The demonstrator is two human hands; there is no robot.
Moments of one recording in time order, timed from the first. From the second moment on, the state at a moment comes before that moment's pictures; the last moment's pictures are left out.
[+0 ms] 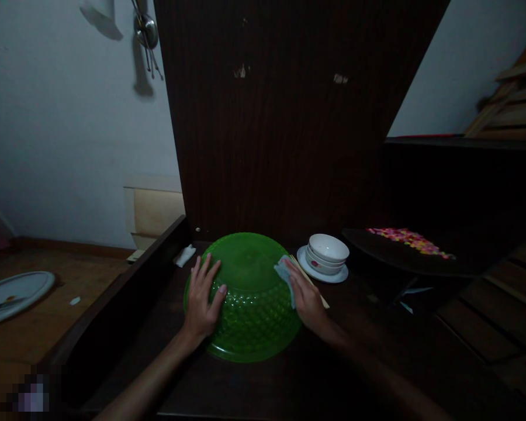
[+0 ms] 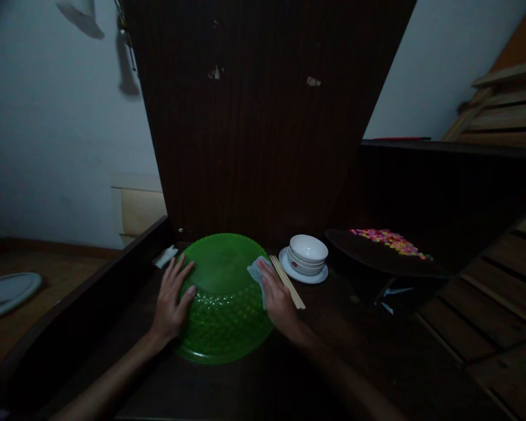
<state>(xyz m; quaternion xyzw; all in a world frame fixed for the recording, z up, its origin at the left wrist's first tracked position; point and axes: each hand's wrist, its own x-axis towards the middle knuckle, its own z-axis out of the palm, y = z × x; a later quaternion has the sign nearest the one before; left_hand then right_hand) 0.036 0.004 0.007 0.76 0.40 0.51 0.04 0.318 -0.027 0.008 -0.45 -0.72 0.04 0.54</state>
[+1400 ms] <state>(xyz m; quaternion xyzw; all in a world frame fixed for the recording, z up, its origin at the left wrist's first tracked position) -0.010 0.044 0.010 0.60 0.40 0.55 0.42 0.137 -0.053 0.042 -0.28 -0.88 -0.32 0.20</state>
